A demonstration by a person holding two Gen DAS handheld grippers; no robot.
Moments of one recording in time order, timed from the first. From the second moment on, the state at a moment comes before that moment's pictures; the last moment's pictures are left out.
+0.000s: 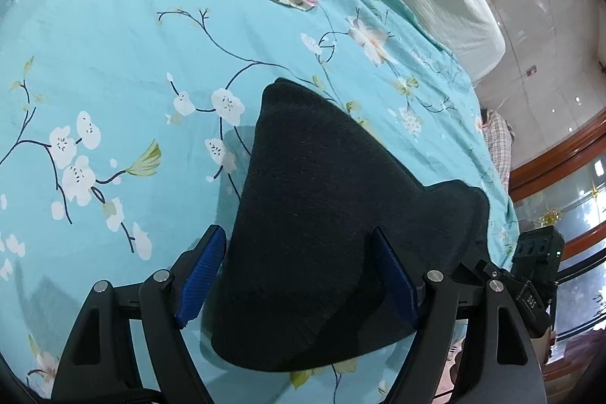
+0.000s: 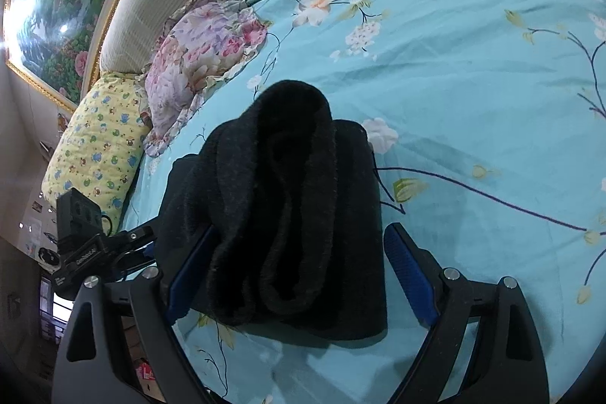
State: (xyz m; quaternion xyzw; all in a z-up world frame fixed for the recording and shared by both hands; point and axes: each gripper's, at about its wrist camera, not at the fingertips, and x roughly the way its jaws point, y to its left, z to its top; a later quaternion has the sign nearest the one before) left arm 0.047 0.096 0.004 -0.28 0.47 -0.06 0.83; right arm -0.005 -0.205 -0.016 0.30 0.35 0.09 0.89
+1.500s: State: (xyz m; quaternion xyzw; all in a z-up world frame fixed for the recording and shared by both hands) left arm 0.007 0.089 0.062 -0.16 0.42 -0.01 0.89; right arm -0.003 -0.151 0.018 0.20 0.33 0.12 0.91
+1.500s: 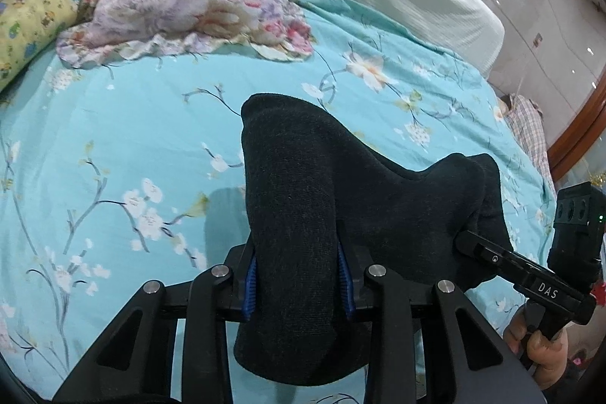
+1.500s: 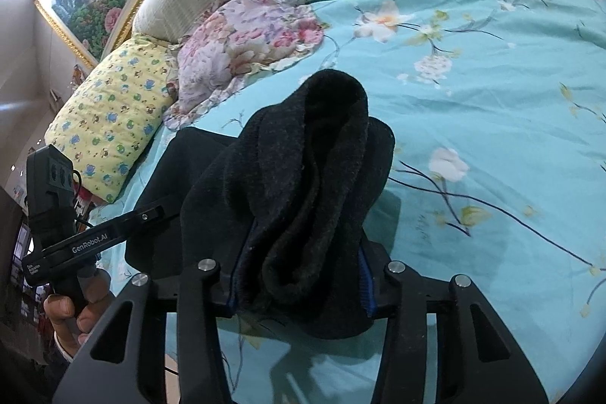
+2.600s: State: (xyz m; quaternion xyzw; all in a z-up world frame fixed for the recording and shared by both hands) left arm 0.000 0.213 0.106 -0.18 0.35 0.12 0.91; right arm 0.110 -0.043 0.081 0.12 0.31 0.24 0.91
